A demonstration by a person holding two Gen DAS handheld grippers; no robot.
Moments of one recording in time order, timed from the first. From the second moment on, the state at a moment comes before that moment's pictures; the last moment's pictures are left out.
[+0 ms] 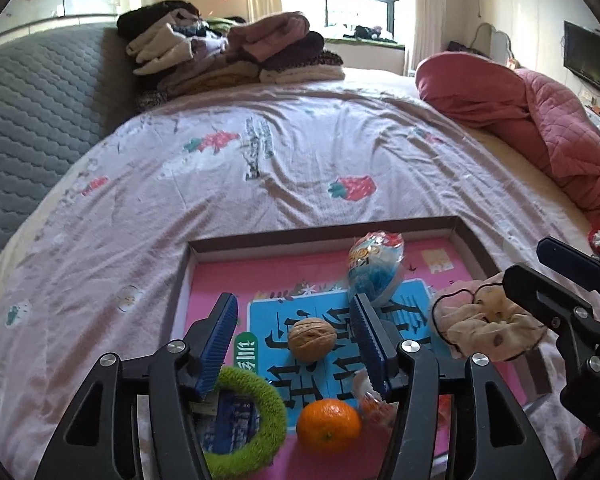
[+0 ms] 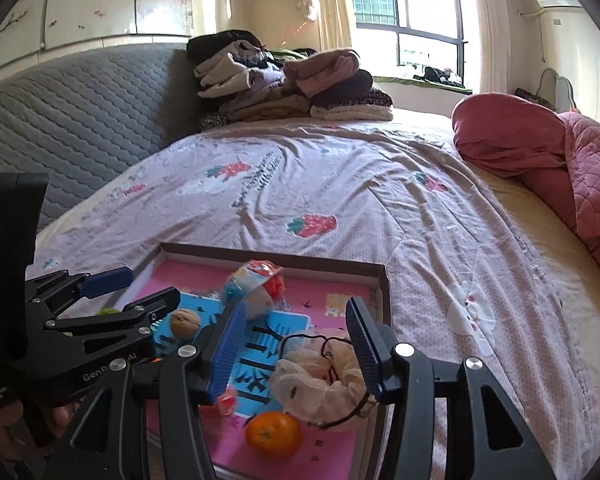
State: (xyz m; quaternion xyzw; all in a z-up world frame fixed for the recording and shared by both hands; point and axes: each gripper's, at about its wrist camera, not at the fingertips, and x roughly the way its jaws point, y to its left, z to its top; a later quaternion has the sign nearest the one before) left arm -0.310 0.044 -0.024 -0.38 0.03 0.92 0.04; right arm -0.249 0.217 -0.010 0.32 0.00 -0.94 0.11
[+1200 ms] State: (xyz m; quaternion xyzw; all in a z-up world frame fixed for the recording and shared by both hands) left arm -0.163 0.017 0.079 -0.27 0.00 0.96 0.02; right arm -0.122 0.214 0.070 0.24 0.02 -0.97 0.10
